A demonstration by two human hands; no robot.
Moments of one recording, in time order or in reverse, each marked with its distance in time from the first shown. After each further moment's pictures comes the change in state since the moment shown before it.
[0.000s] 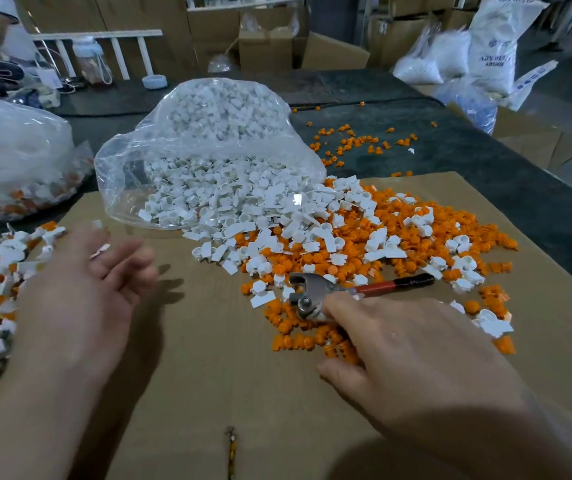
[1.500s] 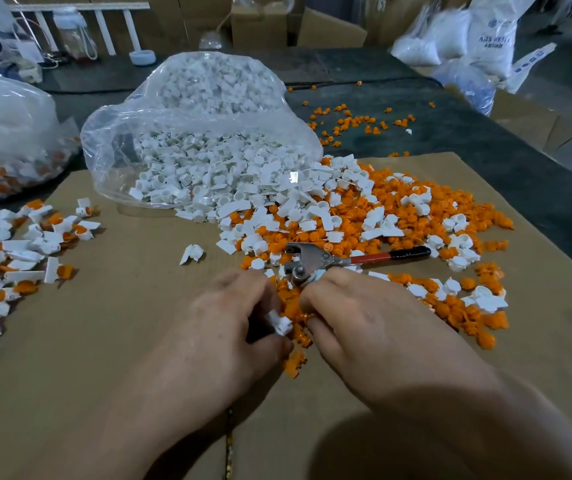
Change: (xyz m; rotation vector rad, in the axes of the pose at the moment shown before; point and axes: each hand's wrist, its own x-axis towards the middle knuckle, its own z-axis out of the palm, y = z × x) left_hand -0.071 0.007 0.044 0.956 -0.623 0.360; right_hand 0.011 -0.006 0.020 0.168 0.050 -0.063
